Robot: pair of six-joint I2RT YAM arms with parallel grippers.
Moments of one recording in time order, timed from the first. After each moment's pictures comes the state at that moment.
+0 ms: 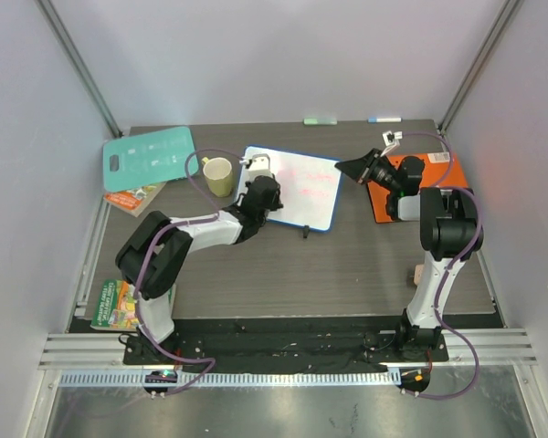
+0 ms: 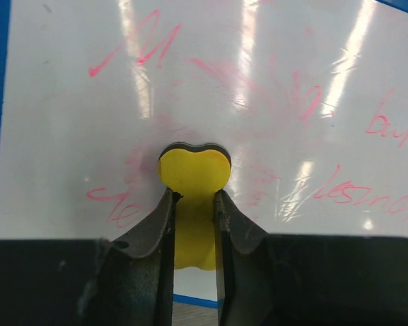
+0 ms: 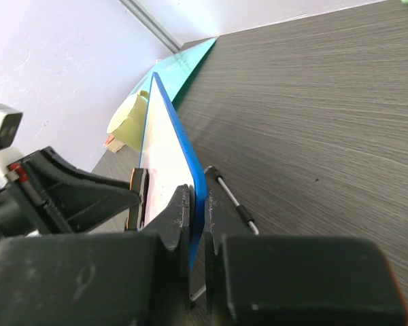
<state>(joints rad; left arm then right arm) -0.71 1.86 1.09 0.32 -0.44 -0.50 -0.04 2.02 0.98 1.11 -0.91 0.73</state>
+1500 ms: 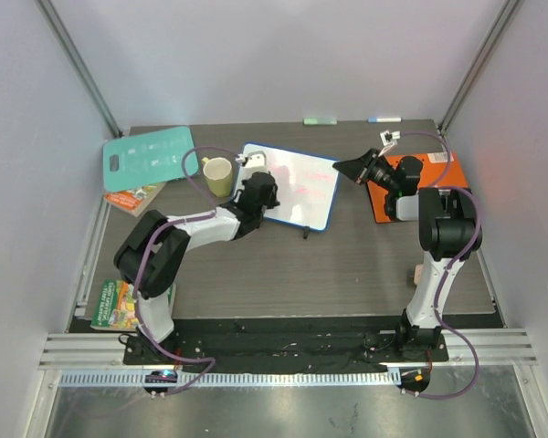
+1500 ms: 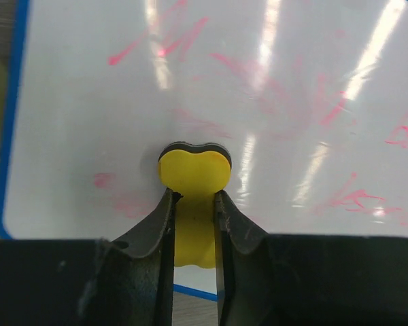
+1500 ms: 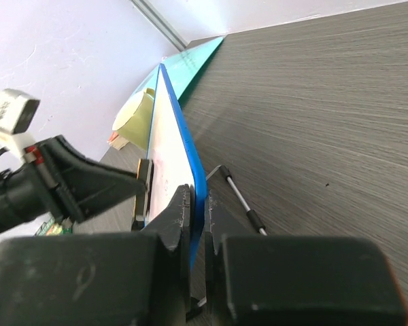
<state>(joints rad) -0.68 1.85 1.11 0.27 -0.42 -0.53 -0.03 2.02 0.98 1.13 -0.91 0.73</state>
